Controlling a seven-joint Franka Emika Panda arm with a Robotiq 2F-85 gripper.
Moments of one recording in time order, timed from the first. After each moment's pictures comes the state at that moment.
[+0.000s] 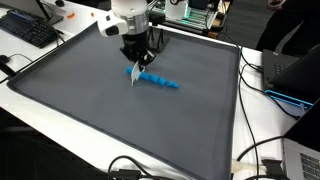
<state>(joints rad) 0.12 0.48 0.03 -1.93 -0.06 2.37 0.13</state>
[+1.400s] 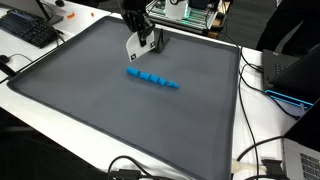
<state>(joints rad) 0.10 0.25 0.02 -2.00 0.07 2.21 0.40</state>
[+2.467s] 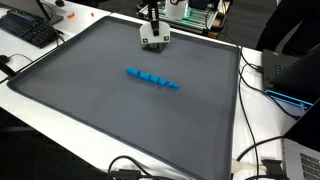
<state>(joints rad) 0.11 0.01 0.03 -2.39 0.10 2.35 1.11</state>
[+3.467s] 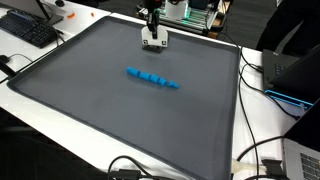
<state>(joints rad) 0.08 -0.06 0.04 -2.67 0.19 2.67 1.24</state>
